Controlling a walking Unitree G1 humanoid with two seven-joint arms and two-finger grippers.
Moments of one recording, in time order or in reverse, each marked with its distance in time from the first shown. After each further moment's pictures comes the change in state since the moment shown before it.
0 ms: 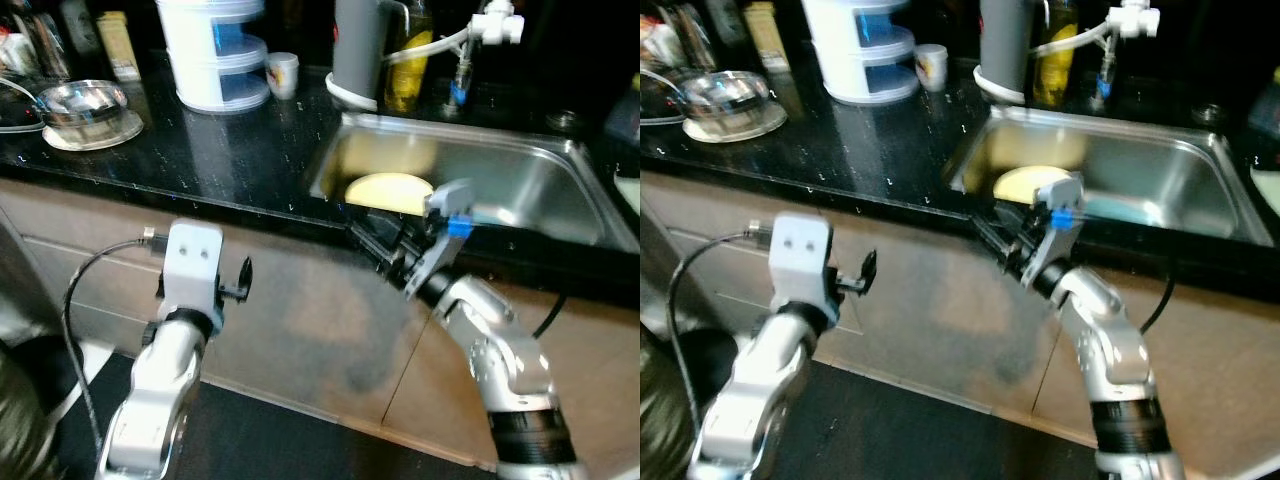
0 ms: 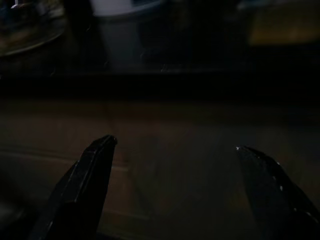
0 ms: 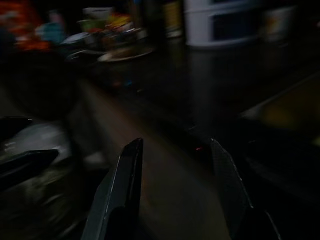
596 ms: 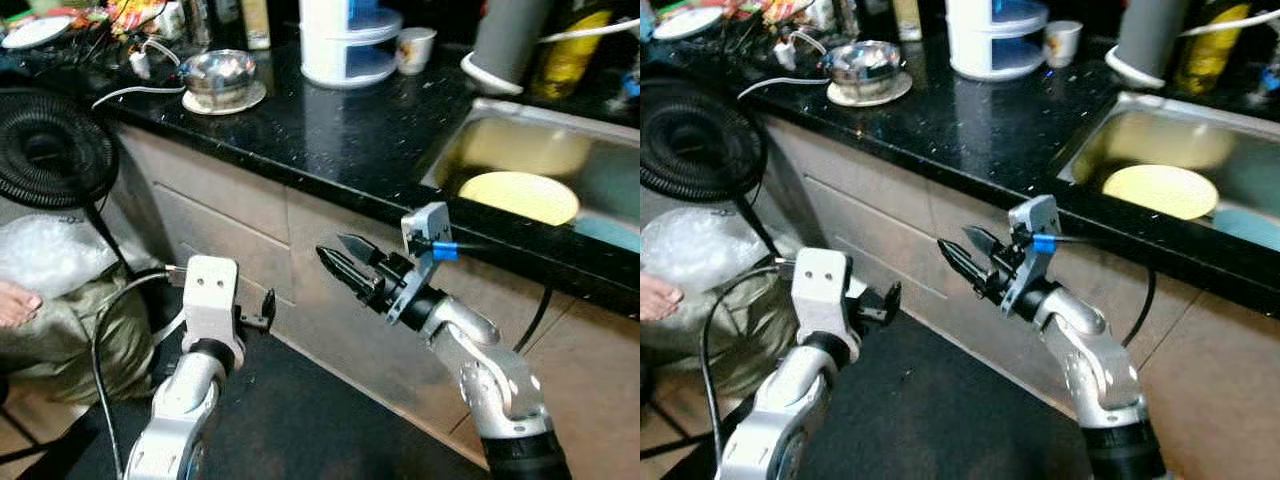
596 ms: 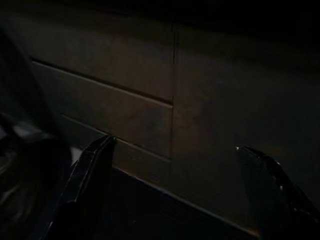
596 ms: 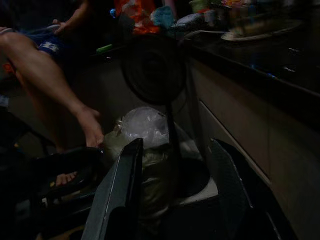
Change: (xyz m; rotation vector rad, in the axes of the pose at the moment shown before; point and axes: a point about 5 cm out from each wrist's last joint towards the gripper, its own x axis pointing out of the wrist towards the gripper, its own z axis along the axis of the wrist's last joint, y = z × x) left arm -0.017 -0.025 -0.018 -0.130 0.082 -0.092; right arm -0.001 0.034 -0.008 0.067 -0.027 0.145
